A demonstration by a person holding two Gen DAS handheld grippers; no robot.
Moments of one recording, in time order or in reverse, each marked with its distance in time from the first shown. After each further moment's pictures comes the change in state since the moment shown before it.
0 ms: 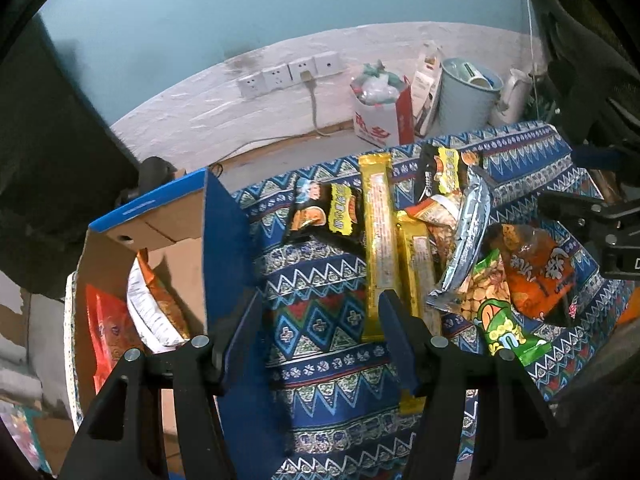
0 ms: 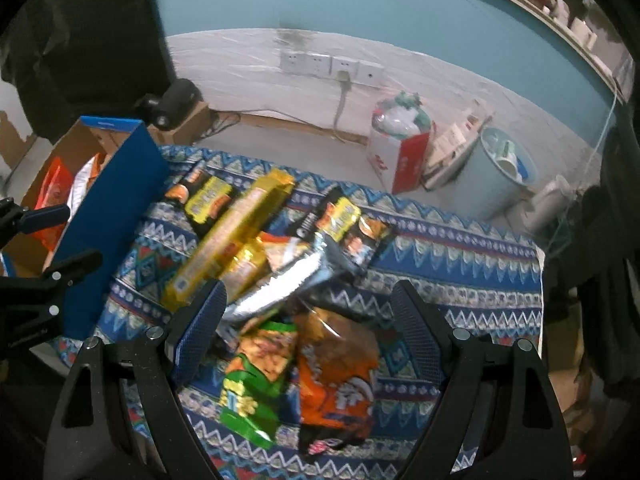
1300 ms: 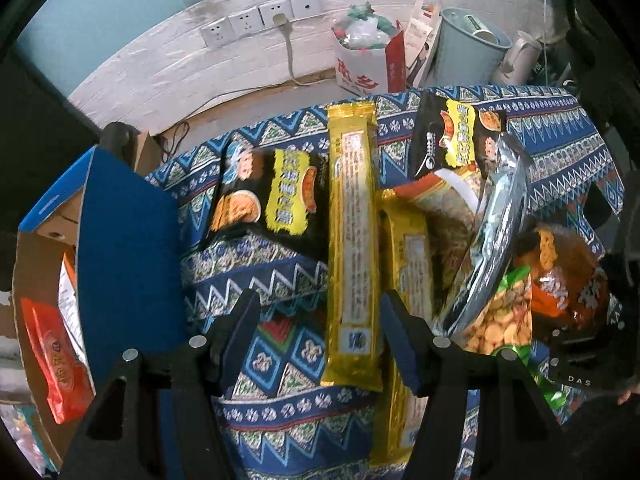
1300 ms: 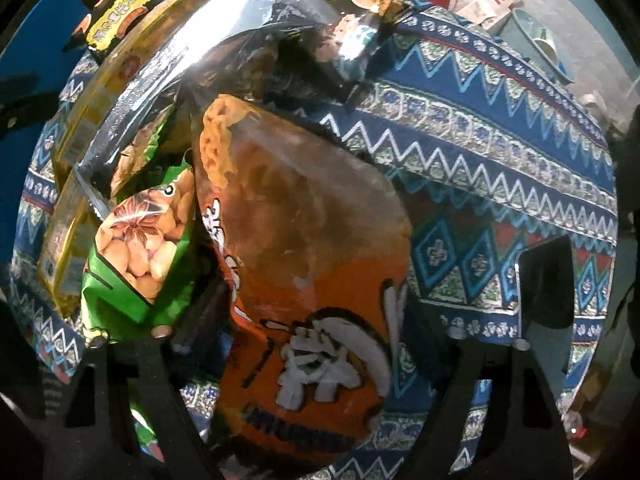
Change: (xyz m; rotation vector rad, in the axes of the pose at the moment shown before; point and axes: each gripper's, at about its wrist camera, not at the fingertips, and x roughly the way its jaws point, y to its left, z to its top) left arm 0.094 -0.032 0.031 -0.001 0.187 -0.058; right arm 0.134 -0.027 -0.090 0.014 0.391 0.078
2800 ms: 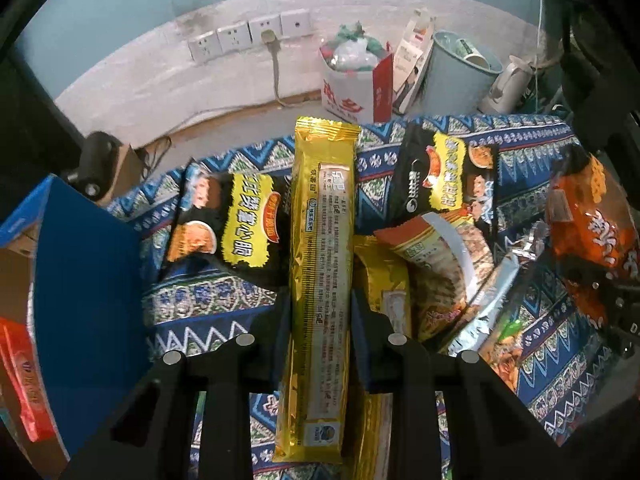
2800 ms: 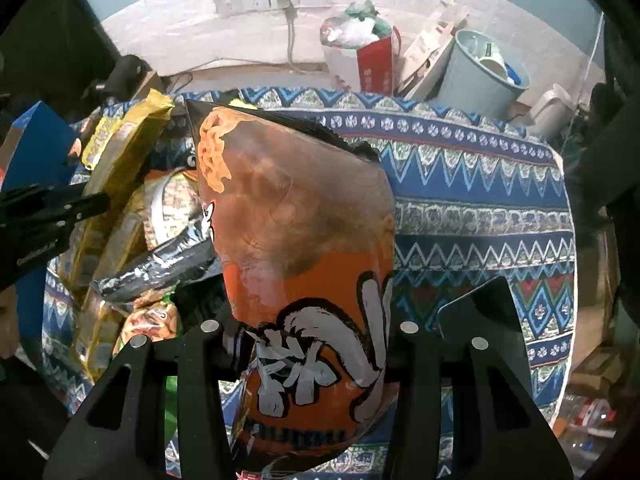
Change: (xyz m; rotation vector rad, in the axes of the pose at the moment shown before) left arm 0.013 -0.011 0.013 -0.029 -0.092 -0.073; right arm -0.062 -0.055 0.025 0.149 -0.227 -0.027
